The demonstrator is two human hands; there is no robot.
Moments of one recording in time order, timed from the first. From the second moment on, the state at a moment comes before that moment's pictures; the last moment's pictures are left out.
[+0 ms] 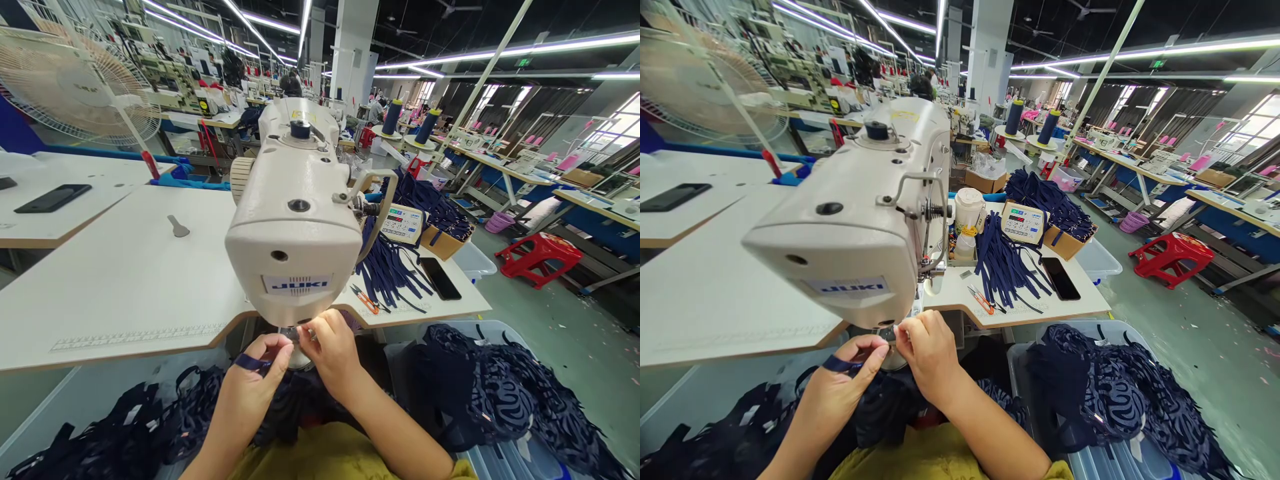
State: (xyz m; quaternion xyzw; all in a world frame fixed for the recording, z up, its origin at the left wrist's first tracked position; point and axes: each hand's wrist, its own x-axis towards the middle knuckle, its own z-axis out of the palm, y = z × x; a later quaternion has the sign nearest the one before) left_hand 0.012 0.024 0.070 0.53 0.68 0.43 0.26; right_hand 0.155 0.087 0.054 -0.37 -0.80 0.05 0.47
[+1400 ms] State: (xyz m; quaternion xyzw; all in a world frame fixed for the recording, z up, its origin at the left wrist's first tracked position) left_hand 0.008 0.037 0.064 0.64 0.62 0.42 0.15; right_hand 0.155 0.084 0.055 -0.39 -0.80 0.03 0.45
